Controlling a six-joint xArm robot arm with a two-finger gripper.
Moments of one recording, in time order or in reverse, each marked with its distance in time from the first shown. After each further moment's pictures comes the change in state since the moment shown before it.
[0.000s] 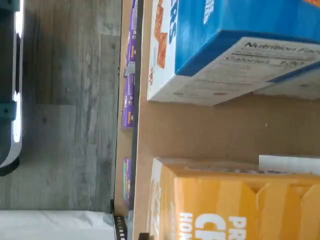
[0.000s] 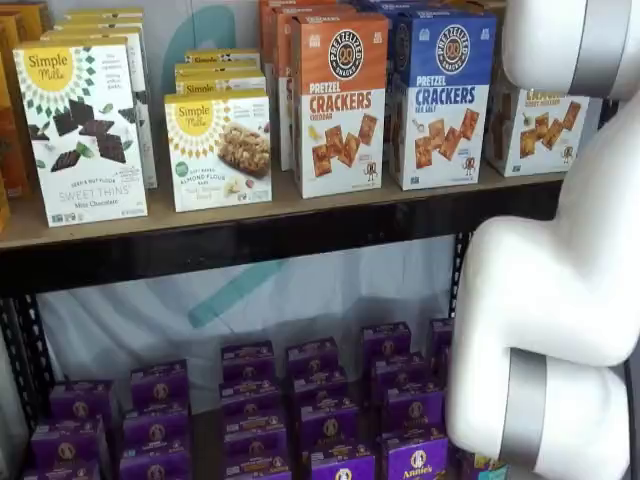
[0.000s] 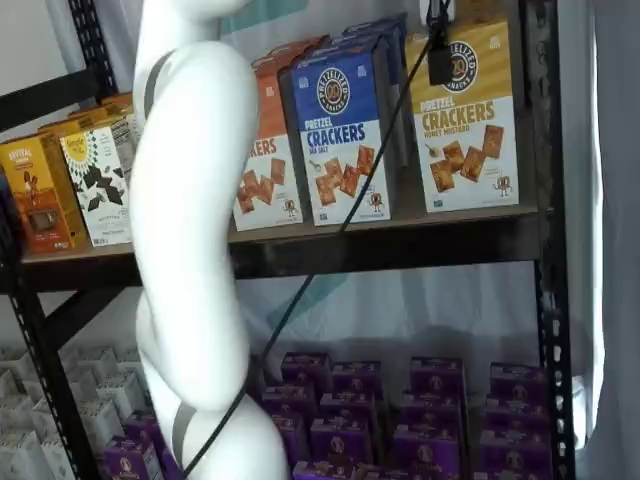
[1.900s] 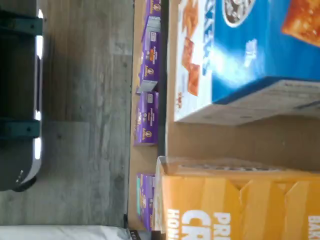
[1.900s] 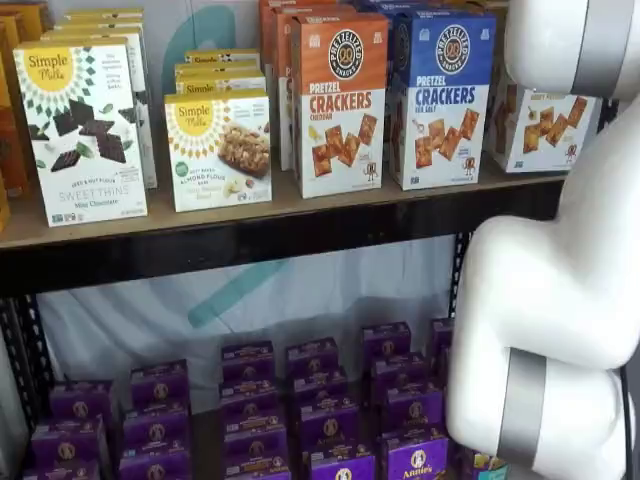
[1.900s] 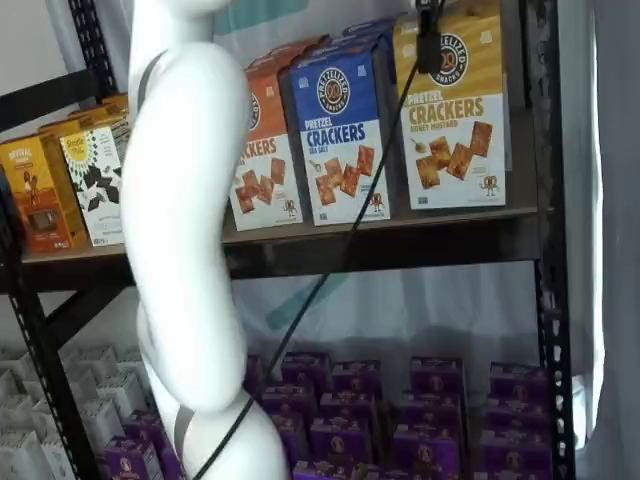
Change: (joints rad) arm -0.050 -0.034 -0.041 0.044 0.118 -0.015
